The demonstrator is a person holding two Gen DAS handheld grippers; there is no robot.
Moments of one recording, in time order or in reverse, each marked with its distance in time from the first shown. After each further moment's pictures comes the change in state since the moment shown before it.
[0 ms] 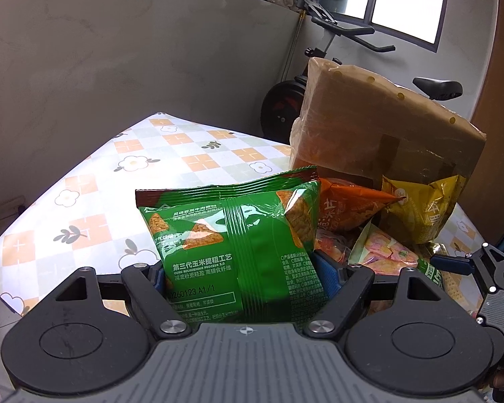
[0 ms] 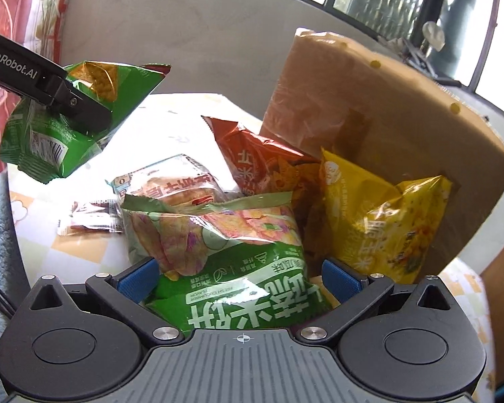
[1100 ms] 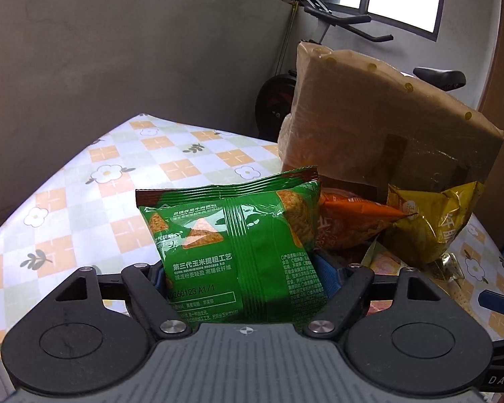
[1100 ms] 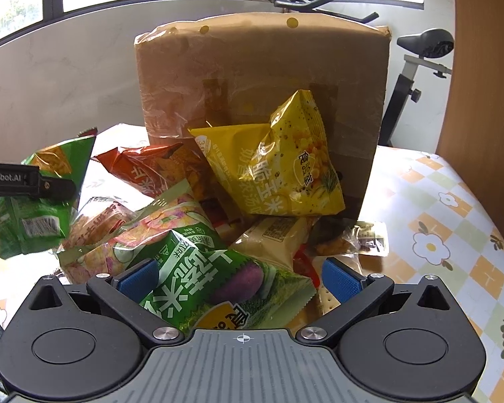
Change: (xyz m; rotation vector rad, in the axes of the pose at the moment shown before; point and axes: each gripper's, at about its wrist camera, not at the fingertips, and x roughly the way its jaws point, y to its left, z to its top) left arm 0.038 -0.018 0.023 0.038 0.016 0.008; right arm -0.027 -0.057 -0.023 0.482 -0.003 -0.158
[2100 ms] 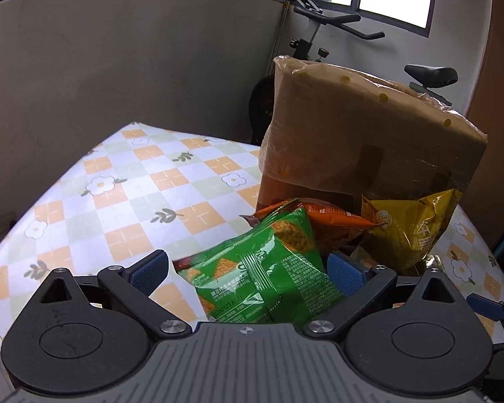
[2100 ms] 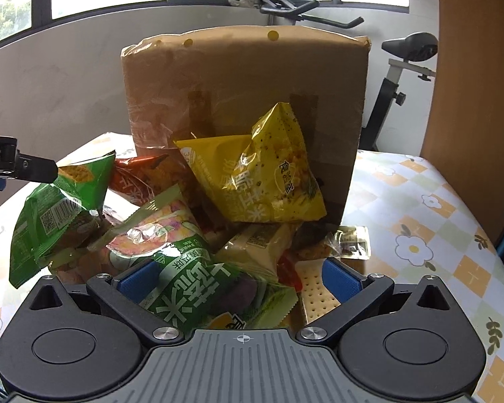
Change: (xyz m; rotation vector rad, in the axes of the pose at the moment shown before) left arm -0.014 -0.021 0.020 0.011 0.024 -0.024; right arm -0.005 -0.005 0.000 0.022 -0.008 -0.037
